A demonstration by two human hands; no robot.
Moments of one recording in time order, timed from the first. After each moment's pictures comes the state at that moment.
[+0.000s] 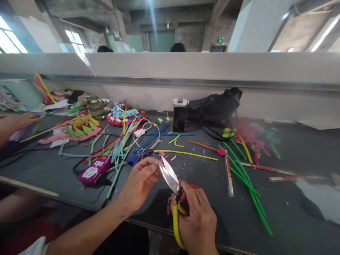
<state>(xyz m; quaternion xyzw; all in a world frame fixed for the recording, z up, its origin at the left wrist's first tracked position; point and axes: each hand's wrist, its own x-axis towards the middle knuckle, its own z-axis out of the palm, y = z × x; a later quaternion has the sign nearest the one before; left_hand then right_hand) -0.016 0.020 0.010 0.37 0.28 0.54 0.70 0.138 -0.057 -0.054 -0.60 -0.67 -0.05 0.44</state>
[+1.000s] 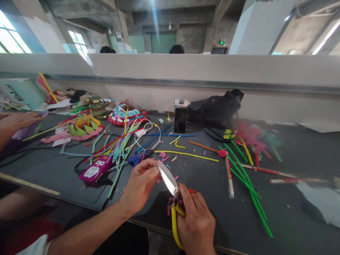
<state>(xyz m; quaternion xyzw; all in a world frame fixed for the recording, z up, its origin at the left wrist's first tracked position) -0.013 0.015 0.009 0.39 0.29 0.56 0.67 0.136 -0.058 -0.060 -0.57 -0.70 -0.12 0.41</state>
